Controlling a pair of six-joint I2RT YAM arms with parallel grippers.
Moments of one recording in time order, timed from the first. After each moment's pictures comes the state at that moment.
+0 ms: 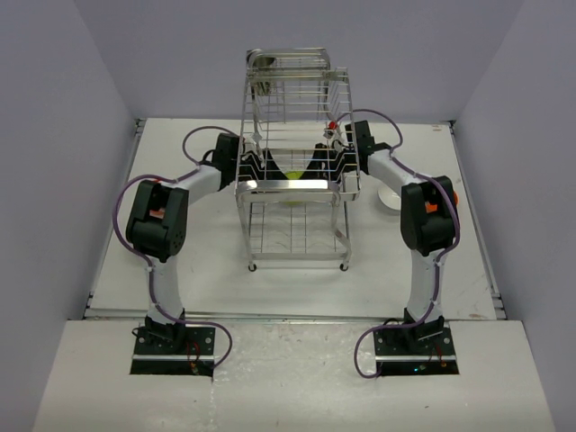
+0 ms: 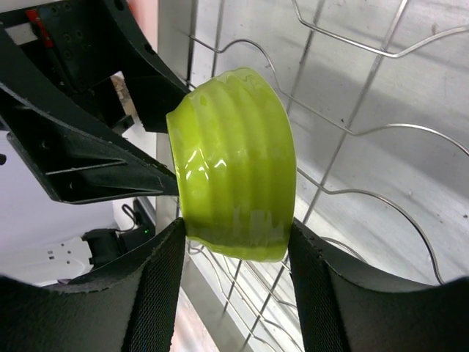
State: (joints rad) left arm -0.29 2.03 1.38 -0.09 0.73 -0.70; right arm 0.29 2.10 1.63 -0.43 -0.82 0.49
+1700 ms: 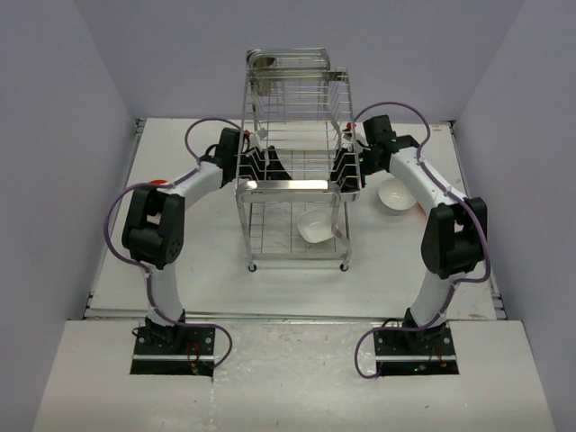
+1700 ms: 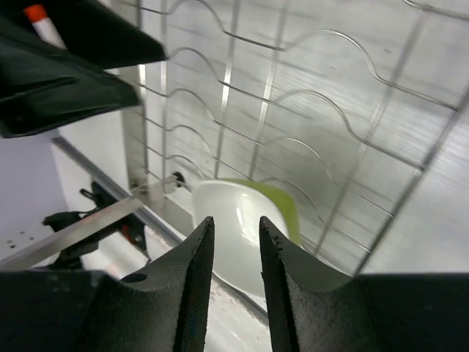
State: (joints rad) left arm -0.33 1.97 1.42 -0.21 0.70 -0.63; right arm 0.26 1.85 1.58 -0.78 -0.63 0.35
